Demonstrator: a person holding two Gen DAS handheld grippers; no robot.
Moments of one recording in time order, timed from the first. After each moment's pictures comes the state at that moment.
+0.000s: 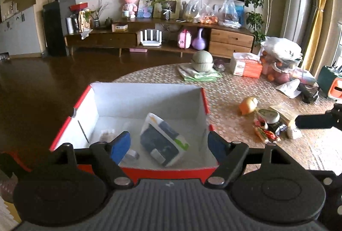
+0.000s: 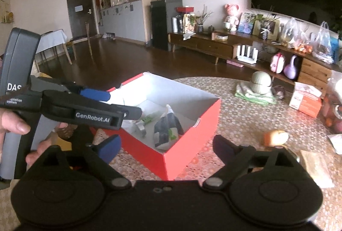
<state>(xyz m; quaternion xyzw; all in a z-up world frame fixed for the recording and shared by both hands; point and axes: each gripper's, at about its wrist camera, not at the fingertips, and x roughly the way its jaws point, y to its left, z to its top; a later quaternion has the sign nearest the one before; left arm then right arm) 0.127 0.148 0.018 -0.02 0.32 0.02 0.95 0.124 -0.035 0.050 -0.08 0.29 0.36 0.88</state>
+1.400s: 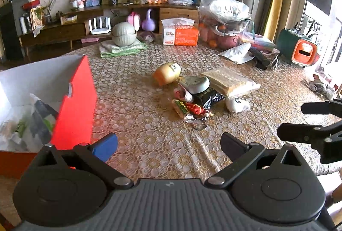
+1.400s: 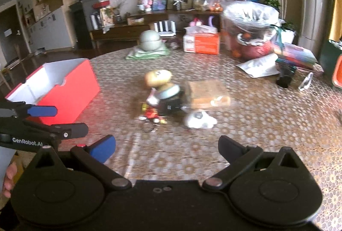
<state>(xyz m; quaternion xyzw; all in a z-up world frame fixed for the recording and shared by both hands) 0.171 -0.025 -0.063 0.00 0.35 -0.09 0.93 0.157 -0.236 -0.036 0.00 0.34 0.17 0.92</state>
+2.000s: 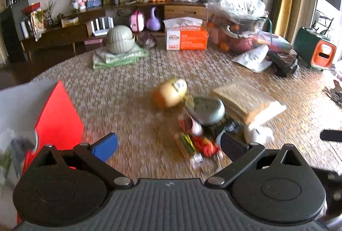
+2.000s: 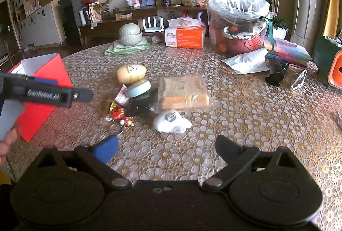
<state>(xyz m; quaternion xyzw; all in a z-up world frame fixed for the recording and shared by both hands) 0.265 -0.049 -0.071 0.02 0.36 -0.06 0.93 0.199 -0.255 -0.060 -0.01 0.35 0.15 0.92</state>
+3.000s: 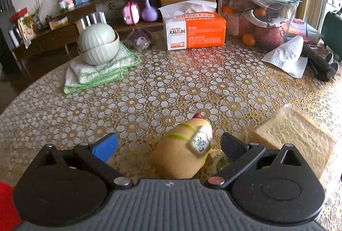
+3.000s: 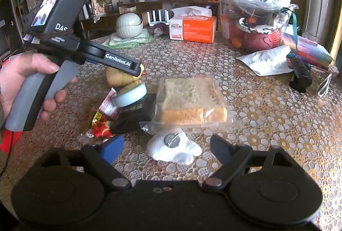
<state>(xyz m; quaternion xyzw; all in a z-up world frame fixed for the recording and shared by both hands) 0.423 -0.070 -0.122 0.07 0.39 -0.07 0.92 0.268 -0.235 -0.099 -0.02 0.37 0.17 0.91</state>
